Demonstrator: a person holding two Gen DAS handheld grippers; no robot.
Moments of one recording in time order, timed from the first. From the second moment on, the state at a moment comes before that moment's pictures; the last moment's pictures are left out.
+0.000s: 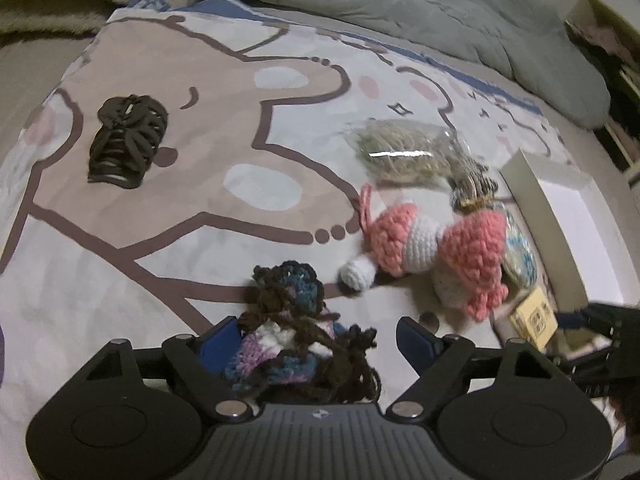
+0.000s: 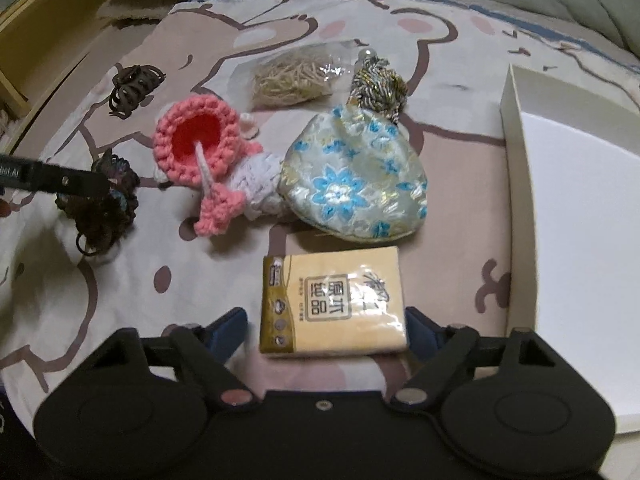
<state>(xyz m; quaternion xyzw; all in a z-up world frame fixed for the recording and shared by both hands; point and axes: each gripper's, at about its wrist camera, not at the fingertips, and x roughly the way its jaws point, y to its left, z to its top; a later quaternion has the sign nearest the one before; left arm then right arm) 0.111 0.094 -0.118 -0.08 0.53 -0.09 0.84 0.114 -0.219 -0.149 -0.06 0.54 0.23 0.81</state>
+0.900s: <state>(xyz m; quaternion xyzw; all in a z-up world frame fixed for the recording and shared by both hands) 0.091 0.078 -0.102 0.00 0.53 -0.07 0.85 0.110 -0.224 -0.122 -0.03 0.50 0.23 0.83</state>
